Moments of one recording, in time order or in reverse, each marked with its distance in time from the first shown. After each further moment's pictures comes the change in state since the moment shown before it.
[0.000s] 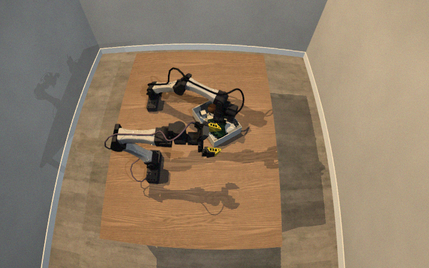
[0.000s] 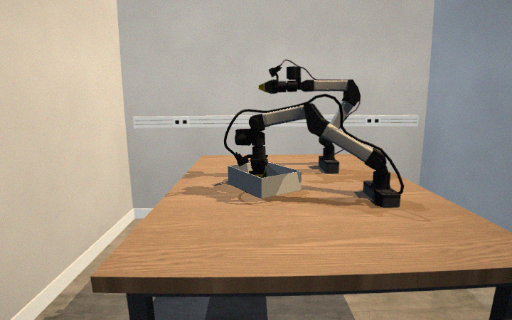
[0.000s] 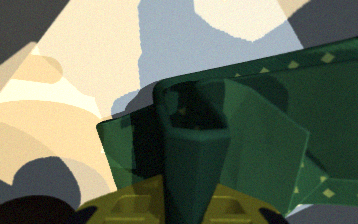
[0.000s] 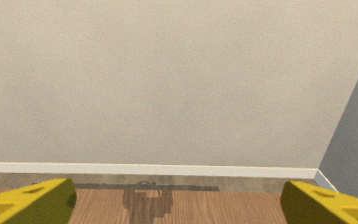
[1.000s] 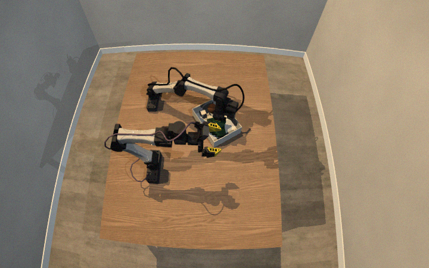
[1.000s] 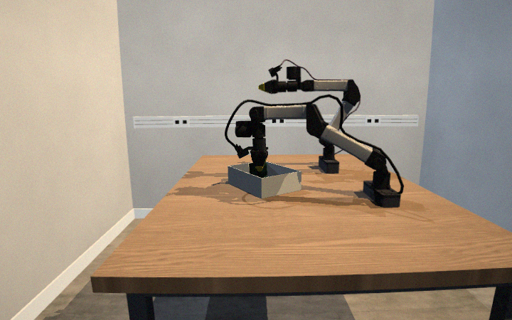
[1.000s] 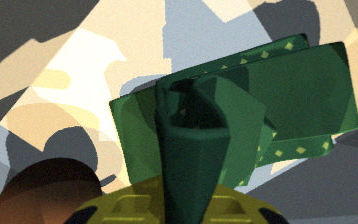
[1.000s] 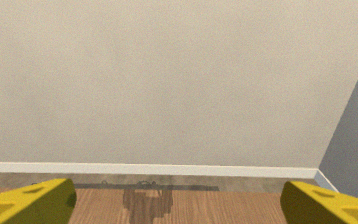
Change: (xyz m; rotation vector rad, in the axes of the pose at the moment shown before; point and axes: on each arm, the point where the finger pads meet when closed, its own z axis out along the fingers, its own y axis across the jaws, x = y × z) left arm 0.002 -0.001 -0.035 0.000 -0.002 0.002; right arm 0.000 0.000 0.000 0.000 0.001 0.000
